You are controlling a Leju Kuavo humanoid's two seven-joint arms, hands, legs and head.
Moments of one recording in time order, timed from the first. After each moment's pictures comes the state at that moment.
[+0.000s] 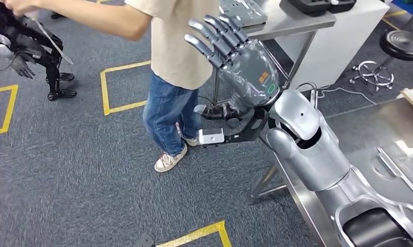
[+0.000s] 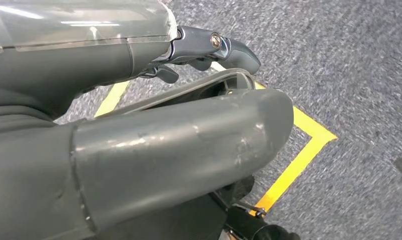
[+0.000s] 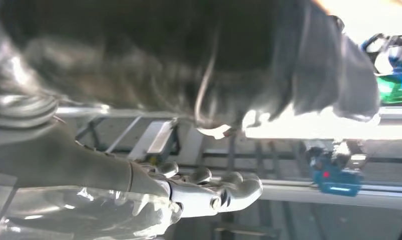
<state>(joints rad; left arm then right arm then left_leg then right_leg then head) -0.14 -0.15 0.27 -0.23 -0.81 0.00 -0.45 -0.87 -0.14 0.62 -1.58 1.01 -0.32 -0.22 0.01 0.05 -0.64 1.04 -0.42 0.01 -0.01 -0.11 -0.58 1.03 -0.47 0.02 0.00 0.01</state>
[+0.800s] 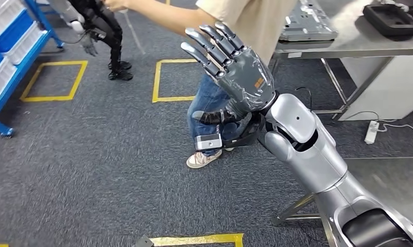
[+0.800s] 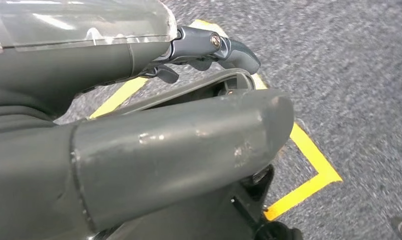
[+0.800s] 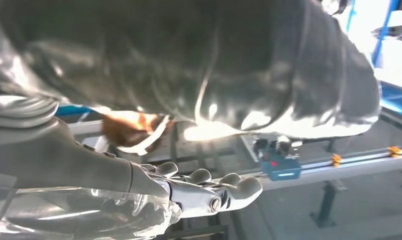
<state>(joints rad) -0.14 -0.14 0.27 -0.23 -0.81 0.00 -0.45 -0.86 -0.15 0.64 -1.57 1.03 -0.33 -0.23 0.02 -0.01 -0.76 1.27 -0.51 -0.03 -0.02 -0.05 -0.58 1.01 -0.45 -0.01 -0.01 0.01</state>
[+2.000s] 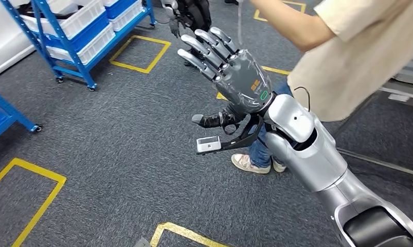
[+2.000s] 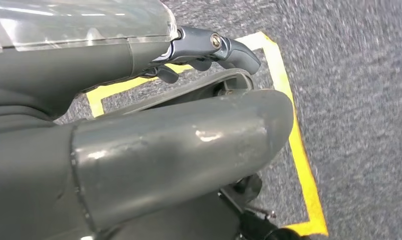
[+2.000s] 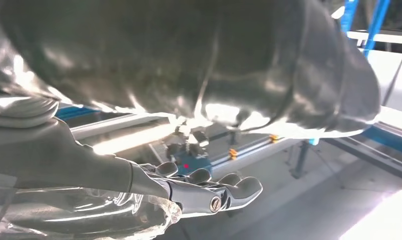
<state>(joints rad) -0.14 -0.13 0.27 -0.23 -0.82 0.00 -0.45 -0.87 -0.16 0.66 -1.56 1.04 -0.33 -0.24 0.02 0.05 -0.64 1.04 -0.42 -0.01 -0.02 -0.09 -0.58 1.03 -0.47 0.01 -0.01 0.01</state>
